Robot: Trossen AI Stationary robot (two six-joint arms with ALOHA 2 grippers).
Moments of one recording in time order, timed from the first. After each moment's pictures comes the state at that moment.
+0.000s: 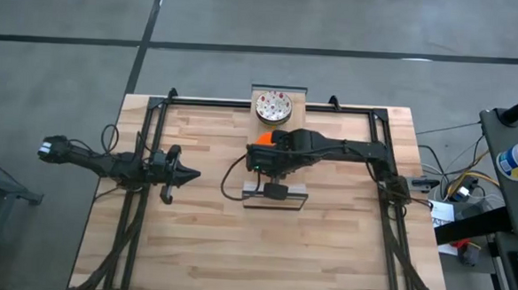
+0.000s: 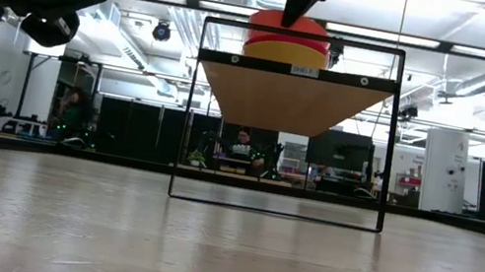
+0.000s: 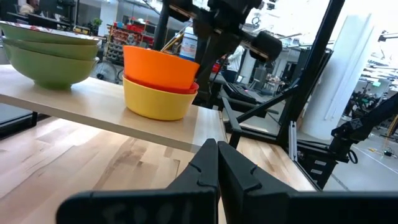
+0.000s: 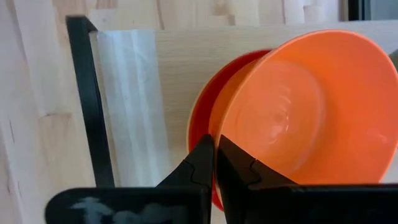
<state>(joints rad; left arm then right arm) -0.23 0.25 0.03 0.27 -0.26 -0.24 0.07 2.11 2.34 -1.54 0.23 0.16</state>
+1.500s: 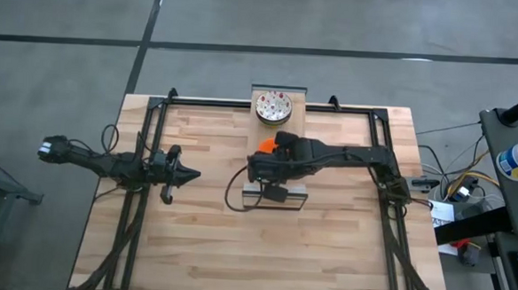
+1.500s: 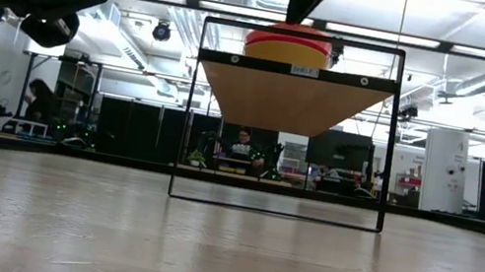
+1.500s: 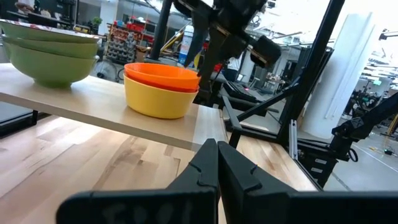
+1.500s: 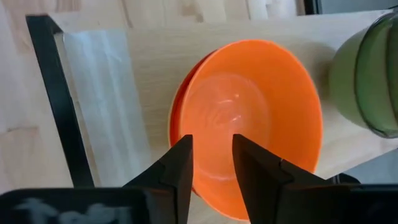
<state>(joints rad) -0.23 0.25 0.03 0.27 -0.26 -0.24 0.12 2.09 2.30 -1.55 0.39 0.25</state>
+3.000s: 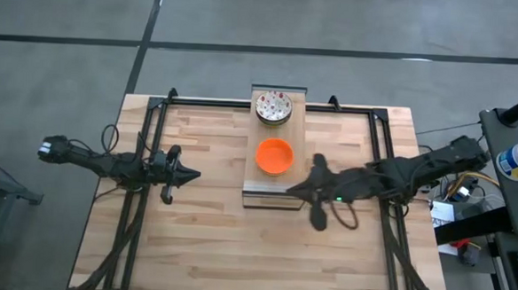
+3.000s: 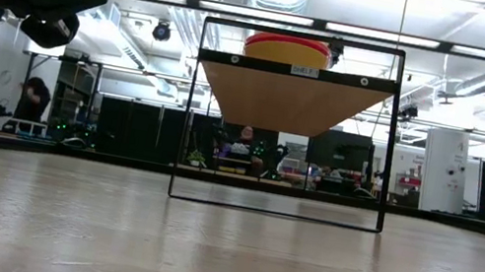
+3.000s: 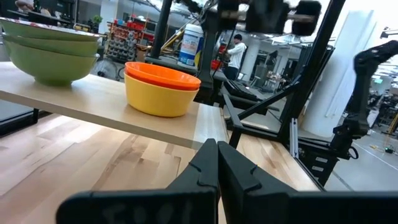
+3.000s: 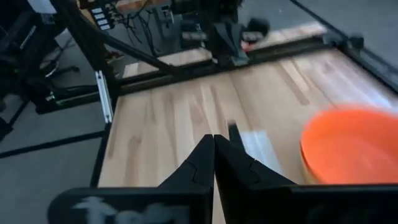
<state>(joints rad) -0.23 0.25 0.03 0.26 -0.26 -0.24 0.36 1.29 1.23 -0.38 0.33 0.40</state>
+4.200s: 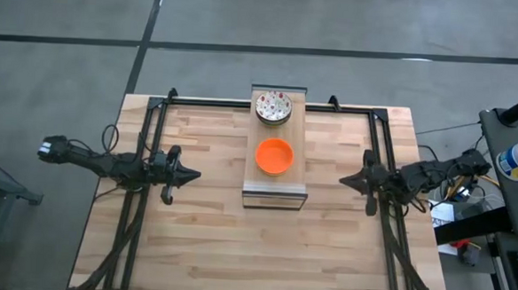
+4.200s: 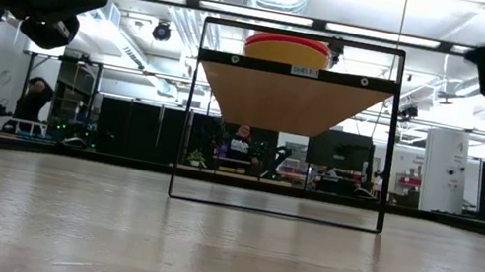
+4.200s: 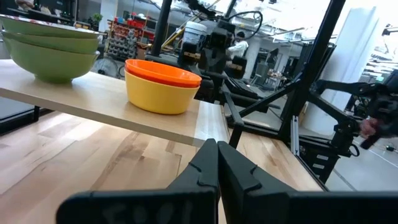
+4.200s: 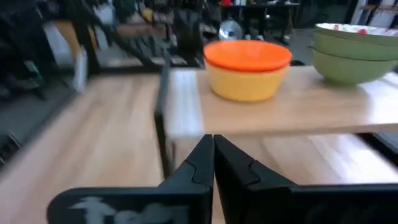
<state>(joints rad) -0.23 0.25 0.03 0.25 -0.26 -0.24 0.37 0.20 0.31 -0.31 0.40 0.15</state>
